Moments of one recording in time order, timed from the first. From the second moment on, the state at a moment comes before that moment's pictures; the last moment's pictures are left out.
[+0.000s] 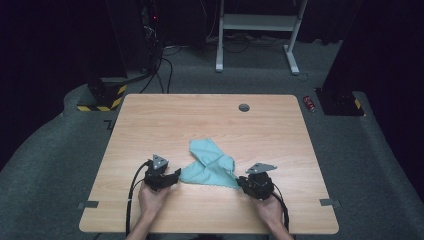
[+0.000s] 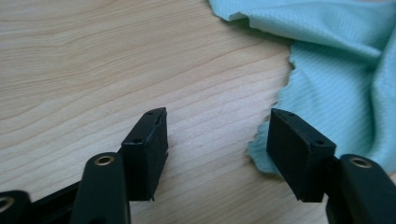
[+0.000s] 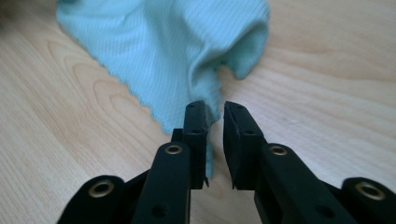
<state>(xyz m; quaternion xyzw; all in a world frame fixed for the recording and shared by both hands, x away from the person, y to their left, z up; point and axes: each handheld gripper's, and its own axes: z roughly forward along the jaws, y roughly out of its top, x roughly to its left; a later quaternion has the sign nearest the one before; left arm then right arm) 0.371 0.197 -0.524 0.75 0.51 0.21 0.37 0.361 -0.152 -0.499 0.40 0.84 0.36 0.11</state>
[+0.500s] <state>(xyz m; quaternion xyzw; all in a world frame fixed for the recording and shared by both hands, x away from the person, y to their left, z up) 0.401 0.152 -0.519 0.79 0.46 0.19 0.35 0.372 -0.133 -0.496 0.38 0.84 0.38 0.12</state>
